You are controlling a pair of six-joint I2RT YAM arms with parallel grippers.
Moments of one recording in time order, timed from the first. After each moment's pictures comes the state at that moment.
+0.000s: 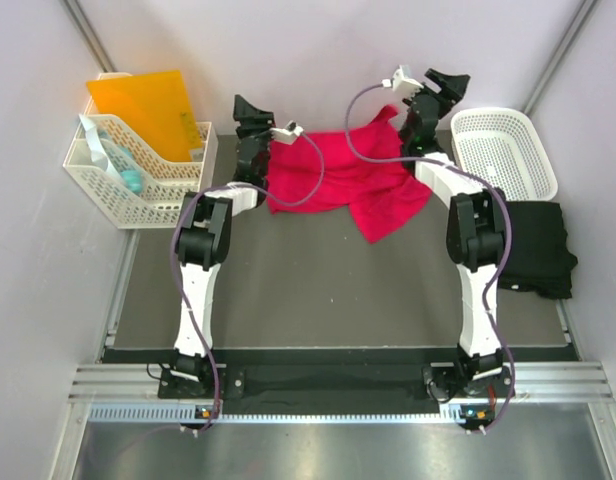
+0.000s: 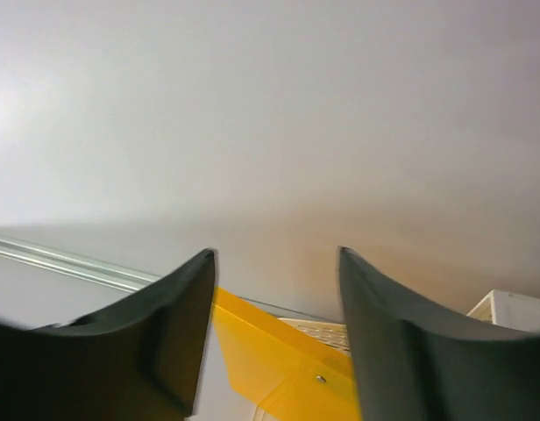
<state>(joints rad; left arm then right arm) -0.25 2.37 1.68 1.07 -0.26 1.65 0.24 2.25 1.87 0.66 0.72 -1.32</state>
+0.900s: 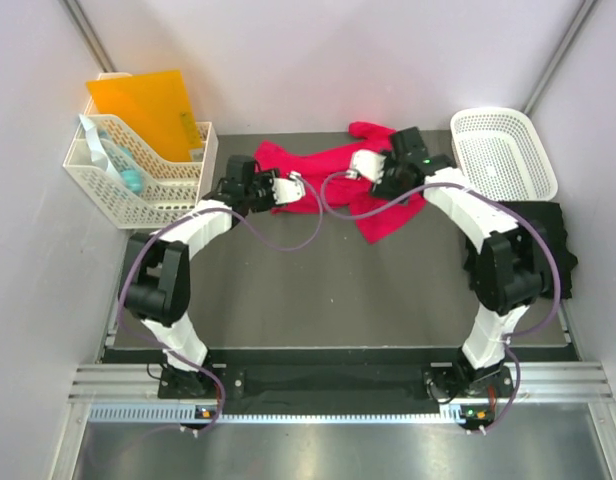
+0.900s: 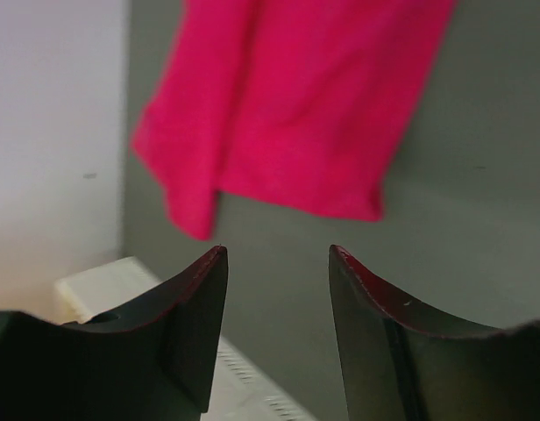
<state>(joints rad) -0.28 1.72 1.19 -0.06 0.22 1.14 0.36 1.79 1.57 -0.62 0.04 -1.03</state>
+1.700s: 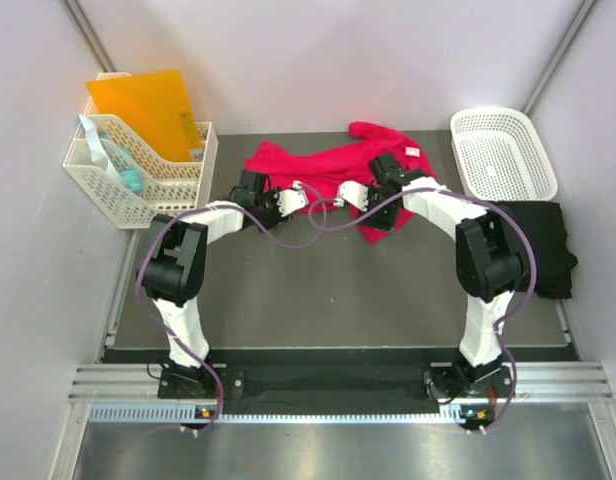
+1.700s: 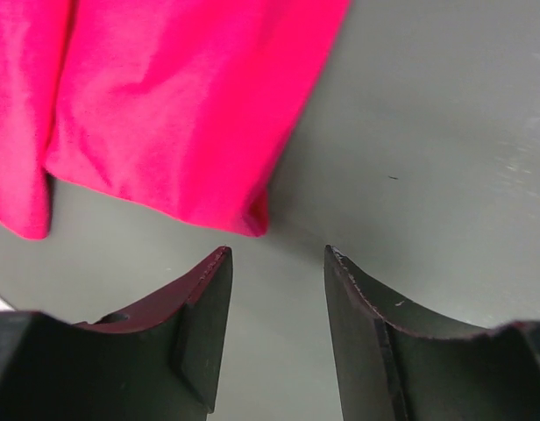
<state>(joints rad) -0.29 1.91 1.20 -0.14 0.22 0.93 0.43 1.94 1.49 -0.67 -0.06 -0.97</state>
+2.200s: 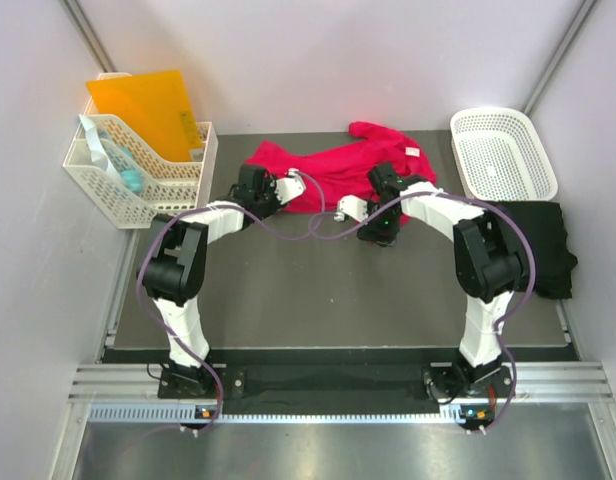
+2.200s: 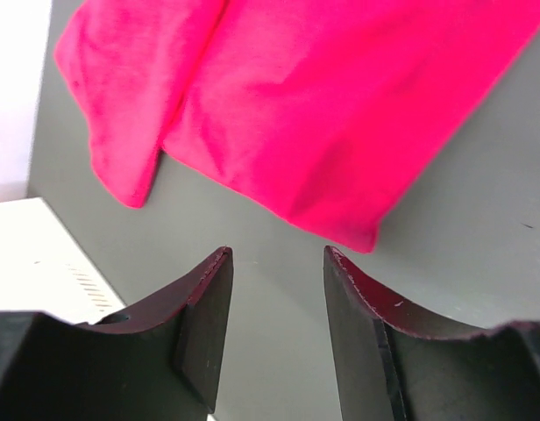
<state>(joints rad) -0.29 1.92 1.20 0.04 0.08 0.86 0.44 1.94 1.43 -0.76 -0.13 -1.00</state>
